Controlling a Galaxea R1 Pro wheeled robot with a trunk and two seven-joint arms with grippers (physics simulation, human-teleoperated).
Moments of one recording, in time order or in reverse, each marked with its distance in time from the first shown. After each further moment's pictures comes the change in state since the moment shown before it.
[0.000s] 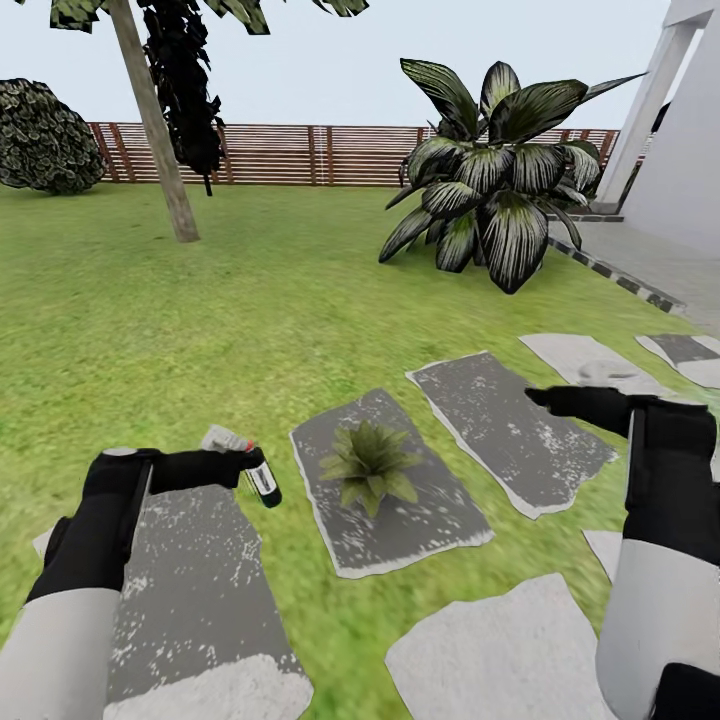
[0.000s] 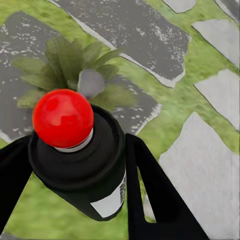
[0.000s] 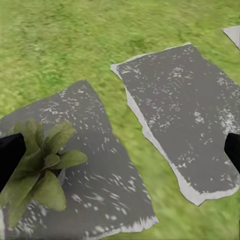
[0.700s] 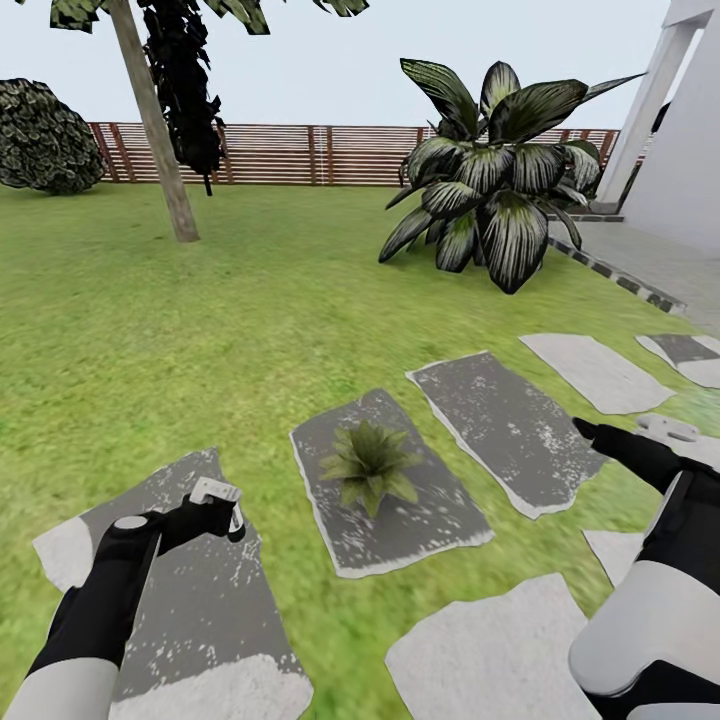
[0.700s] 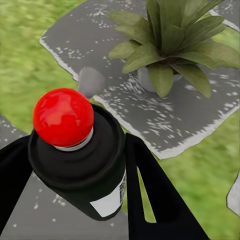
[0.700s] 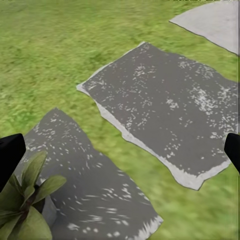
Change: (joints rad) left arm 0.177 -0.039 0.043 0.106 -0.001 -0.255 0.462; right arm 0.010 0.086 -0.480 0.131 0.014 -0.280 -0.013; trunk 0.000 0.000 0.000
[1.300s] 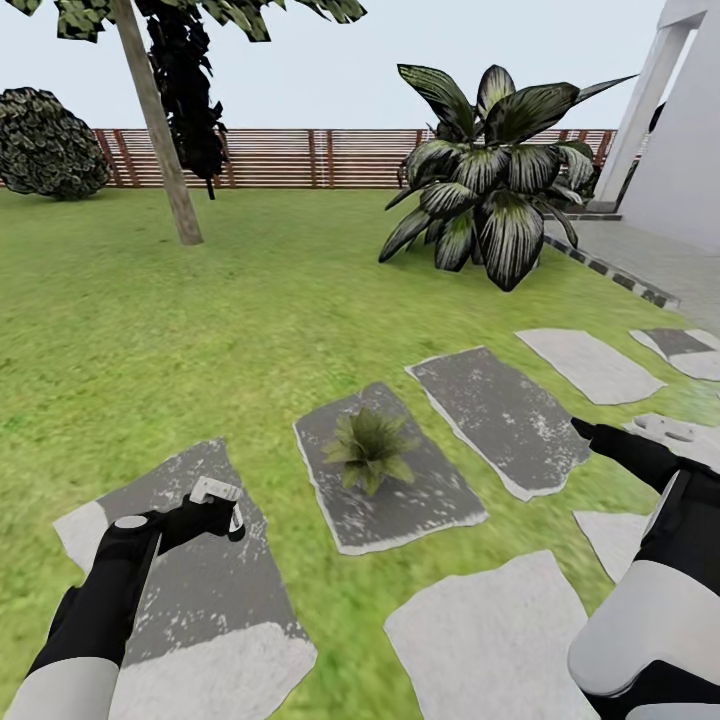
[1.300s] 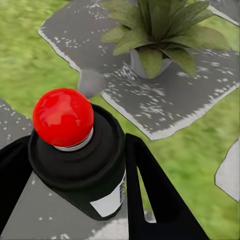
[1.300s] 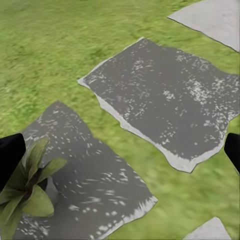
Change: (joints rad) left arm -0.002 -0.001 0.000 0.000 0.000 0.001 0.001; right arm 0.000 0.004 0.004 0.002 0.001 0.000 -0.001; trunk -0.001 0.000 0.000
